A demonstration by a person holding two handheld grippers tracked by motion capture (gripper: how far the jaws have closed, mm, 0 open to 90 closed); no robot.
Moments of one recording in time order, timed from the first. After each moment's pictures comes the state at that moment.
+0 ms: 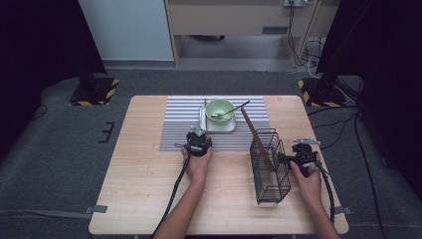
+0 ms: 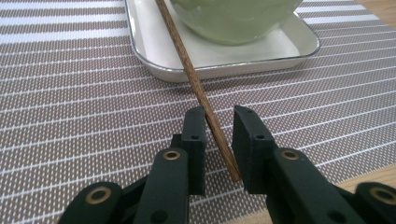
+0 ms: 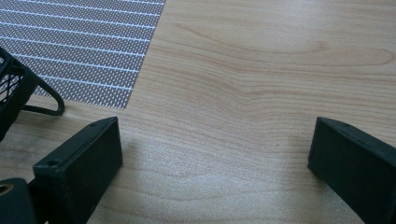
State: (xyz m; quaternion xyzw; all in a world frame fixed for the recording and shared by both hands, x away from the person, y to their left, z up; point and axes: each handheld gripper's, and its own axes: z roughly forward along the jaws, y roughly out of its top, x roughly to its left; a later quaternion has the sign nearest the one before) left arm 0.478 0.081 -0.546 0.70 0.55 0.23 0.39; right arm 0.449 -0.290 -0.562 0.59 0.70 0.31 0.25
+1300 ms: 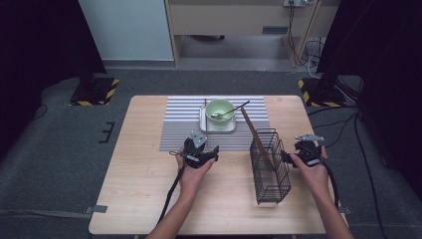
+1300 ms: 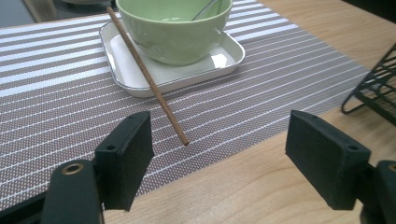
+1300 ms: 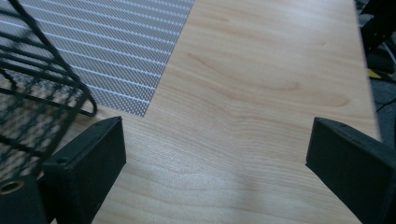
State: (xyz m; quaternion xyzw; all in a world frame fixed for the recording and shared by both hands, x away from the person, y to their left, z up) left arm 0.424 0.088 -0.509 0.74 0.46 0.24 0.43; right arm 0.440 -0.292 -0.523 0.54 0.74 0.30 0.27
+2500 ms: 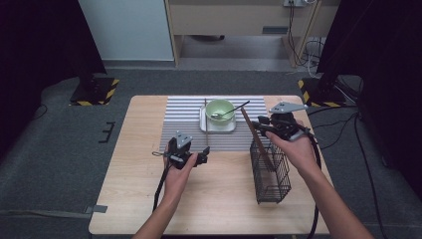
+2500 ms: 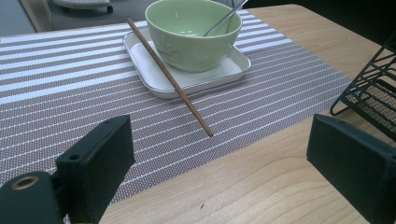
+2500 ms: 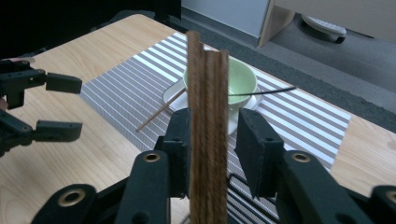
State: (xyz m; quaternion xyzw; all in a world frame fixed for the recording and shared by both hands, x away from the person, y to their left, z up) left arm 0.411 0.127 -0.492 0.73 0.46 0.24 0.45; right arm 0.437 -0.189 -0.382 0.36 0.79 0.45 0.22
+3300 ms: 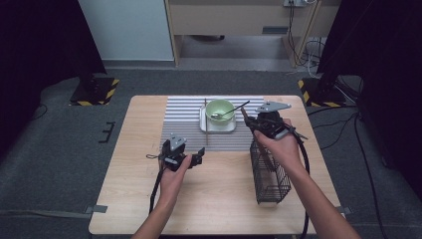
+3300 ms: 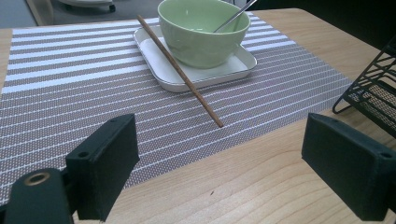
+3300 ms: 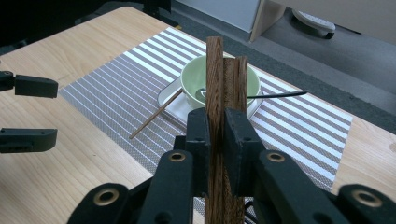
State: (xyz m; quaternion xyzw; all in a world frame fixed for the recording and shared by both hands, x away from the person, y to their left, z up) left arm 0.405 0.143 -0.495 0.72 0.47 0.23 0.46; right arm 0.447 -0.160 -0.390 0.37 0.79 0.43 0.23
